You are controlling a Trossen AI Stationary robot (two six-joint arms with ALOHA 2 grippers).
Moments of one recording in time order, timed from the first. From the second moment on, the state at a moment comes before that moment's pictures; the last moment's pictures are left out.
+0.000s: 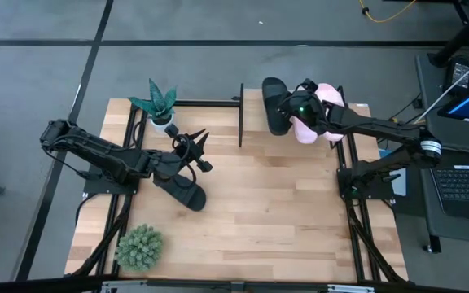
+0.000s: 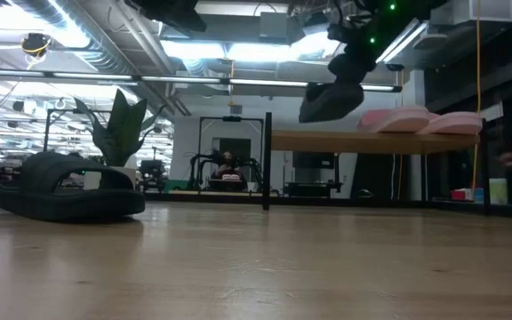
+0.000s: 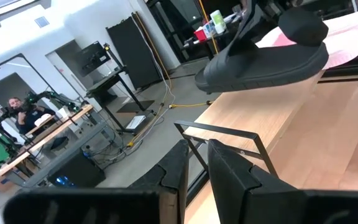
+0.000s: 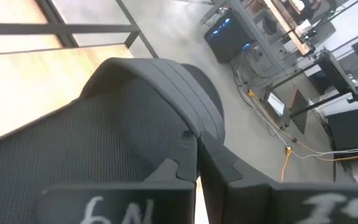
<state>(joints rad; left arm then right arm) -0.24 1.21 0.82 0.16 -1.19 0.27 -0.38 1.29 1.07 -0.33 0.65 -0.34</state>
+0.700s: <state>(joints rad) -0.22 1.21 0.82 0.14 -1.19 0.24 -0.45 1.29 0.98 -0.28 0.63 -0.35</state>
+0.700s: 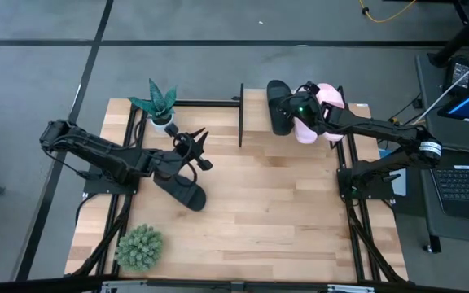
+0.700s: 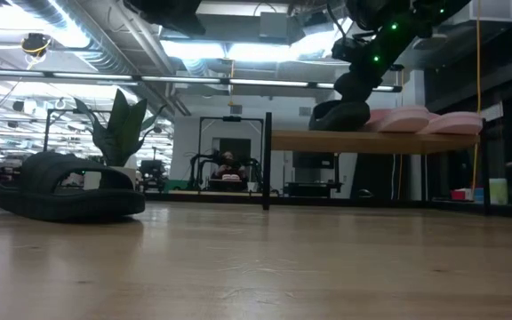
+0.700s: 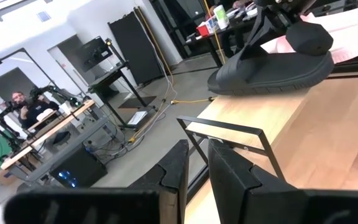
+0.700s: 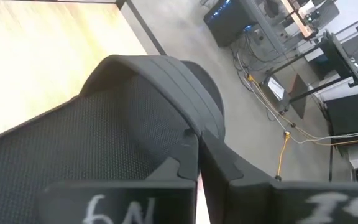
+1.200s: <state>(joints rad) -0.18 1.21 0.82 0.13 -1.18 0.23 -0.46 1.29 0.98 -0.31 0.61 -0.37</state>
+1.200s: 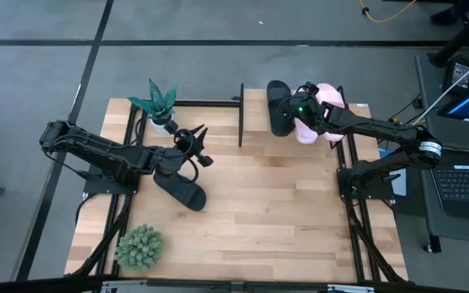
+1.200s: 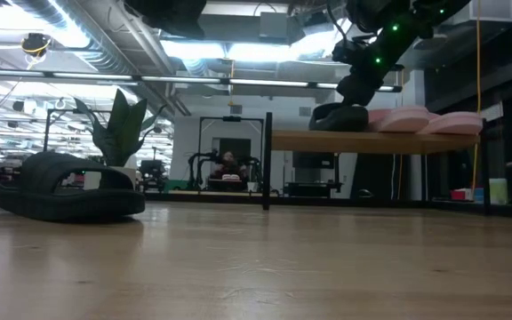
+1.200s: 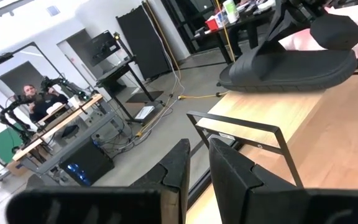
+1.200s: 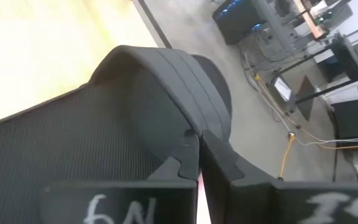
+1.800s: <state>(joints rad) -0.18 1.21 0.82 0.11 -1.18 0.21 -0.45 1.29 0.98 -0.35 0.60 -0.30</state>
